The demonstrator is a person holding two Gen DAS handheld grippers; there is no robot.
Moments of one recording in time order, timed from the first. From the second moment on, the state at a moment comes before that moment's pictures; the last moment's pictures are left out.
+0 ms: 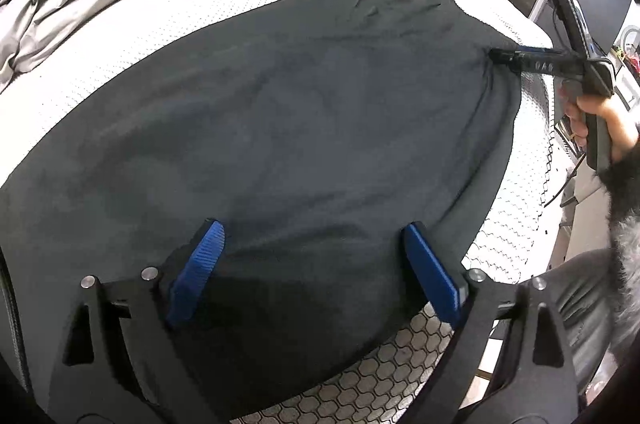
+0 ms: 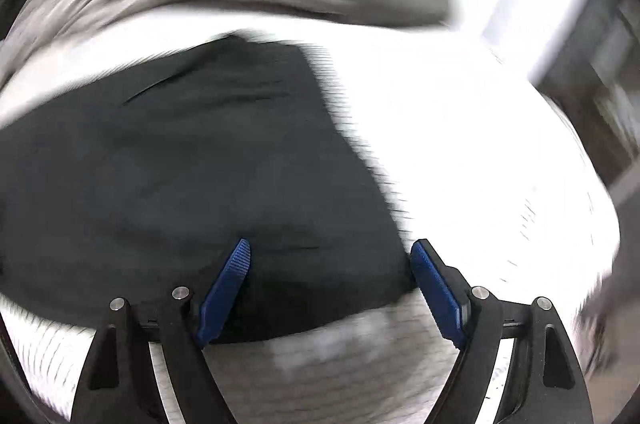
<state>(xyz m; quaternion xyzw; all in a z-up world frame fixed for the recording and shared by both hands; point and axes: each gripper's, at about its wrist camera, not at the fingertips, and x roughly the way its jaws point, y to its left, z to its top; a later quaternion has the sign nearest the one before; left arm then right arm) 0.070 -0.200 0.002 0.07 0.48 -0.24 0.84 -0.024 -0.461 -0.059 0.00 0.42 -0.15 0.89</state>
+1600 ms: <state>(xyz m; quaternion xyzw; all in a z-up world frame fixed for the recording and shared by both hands) 0.081 -0.077 -0.003 -0.21 0.50 -0.22 0.81 0.055 -0.307 -0.043 0.09 0.45 0.13 0.88</state>
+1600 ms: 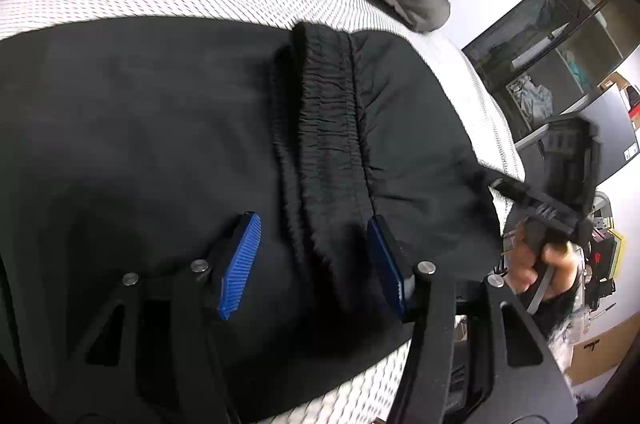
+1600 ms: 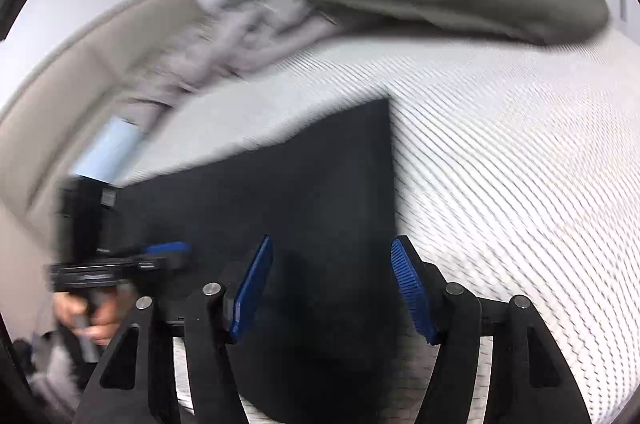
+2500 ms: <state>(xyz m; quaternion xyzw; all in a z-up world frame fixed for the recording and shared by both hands) 0.032 0.019 0.069 -0.16 0.39 -0.03 0.91 0.121 -0.193 -0.035 0.05 0.43 0.16 0.89</state>
